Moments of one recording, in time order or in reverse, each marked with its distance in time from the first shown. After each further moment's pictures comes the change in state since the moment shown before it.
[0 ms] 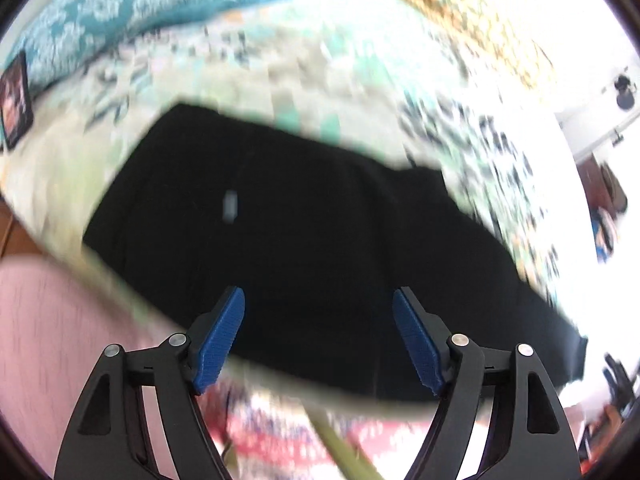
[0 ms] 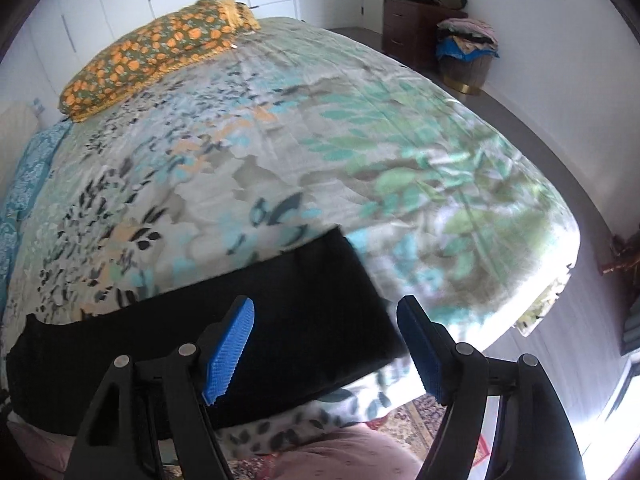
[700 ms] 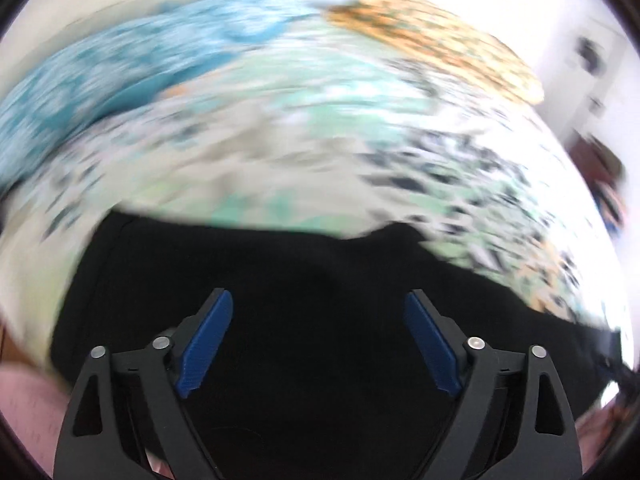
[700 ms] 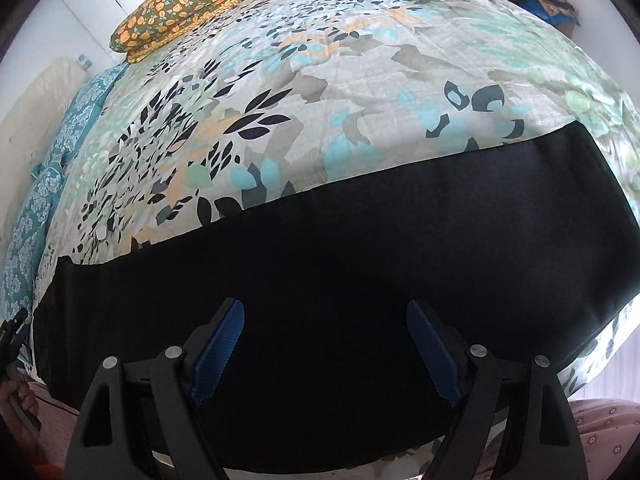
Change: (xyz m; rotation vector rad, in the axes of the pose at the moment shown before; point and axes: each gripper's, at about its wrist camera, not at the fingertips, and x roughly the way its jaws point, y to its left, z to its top) left arm 0.036 -0.065 0.024 0.245 -0.145 -0.029; right arm 0.101 0.100 -0.070 -0.029 0.200 0.174
